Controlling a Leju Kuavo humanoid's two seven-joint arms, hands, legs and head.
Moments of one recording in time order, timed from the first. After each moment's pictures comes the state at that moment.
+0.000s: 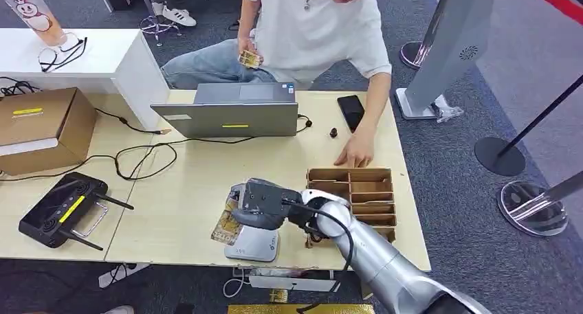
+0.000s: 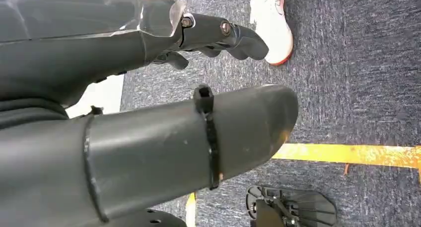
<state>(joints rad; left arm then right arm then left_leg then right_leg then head) -0.18 -0.20 0.80 -0.20 -1.06 0.39 0.12 -0.59 0.08 0.70 -0.96 0.03 0.51 -0.19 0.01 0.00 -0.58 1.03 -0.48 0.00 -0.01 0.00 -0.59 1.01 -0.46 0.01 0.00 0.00</state>
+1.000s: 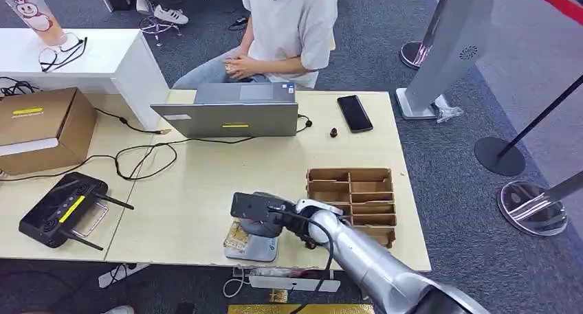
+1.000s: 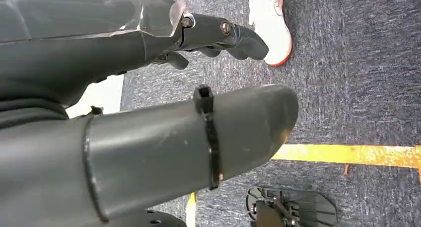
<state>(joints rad) -0.18 -0.20 0.80 -0.20 -1.07 0.39 0.12 -0.63 0.12 0.78 -0.75 0.07 0.41 -0.07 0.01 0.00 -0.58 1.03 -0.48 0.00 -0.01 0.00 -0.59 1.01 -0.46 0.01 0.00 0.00</state>
